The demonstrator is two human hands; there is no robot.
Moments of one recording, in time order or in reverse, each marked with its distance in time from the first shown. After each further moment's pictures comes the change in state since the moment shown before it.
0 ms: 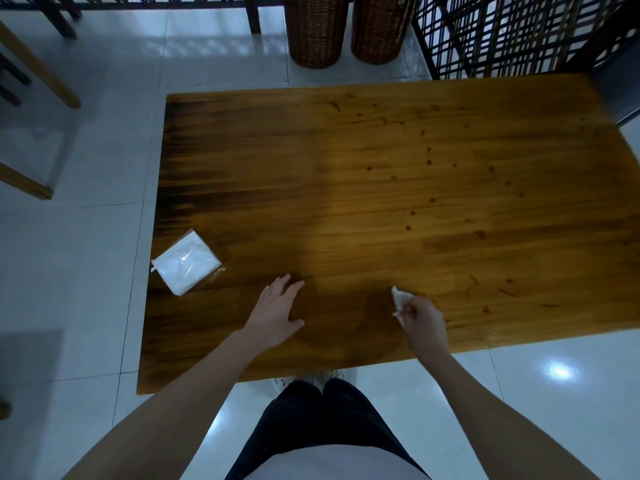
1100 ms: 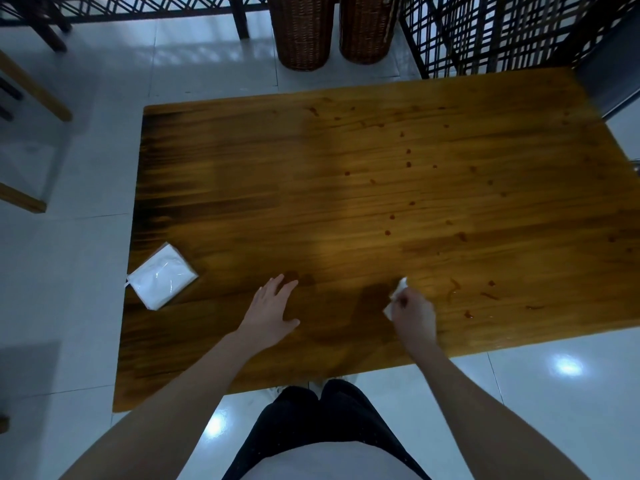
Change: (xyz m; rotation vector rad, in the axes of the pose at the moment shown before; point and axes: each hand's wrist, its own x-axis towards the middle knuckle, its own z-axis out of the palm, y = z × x) left_hand 0.018 0.040 -0.006 0.035 0.000 -0.014; right_hand 0.031 0.010 -0.016 0.055 0.050 0.089
